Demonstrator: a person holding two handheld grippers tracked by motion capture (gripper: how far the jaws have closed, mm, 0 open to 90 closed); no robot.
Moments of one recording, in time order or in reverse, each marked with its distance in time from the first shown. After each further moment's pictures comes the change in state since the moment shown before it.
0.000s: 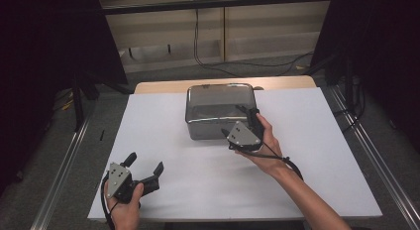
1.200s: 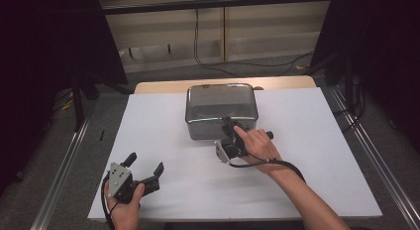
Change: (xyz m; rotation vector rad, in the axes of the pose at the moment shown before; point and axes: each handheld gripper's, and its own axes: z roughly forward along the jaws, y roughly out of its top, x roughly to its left) left arm 0.000 0.000 0.000 0.009 0.006 0.020; right arm 0.036 0.003 0.019 0.144 -0.046 -0.604
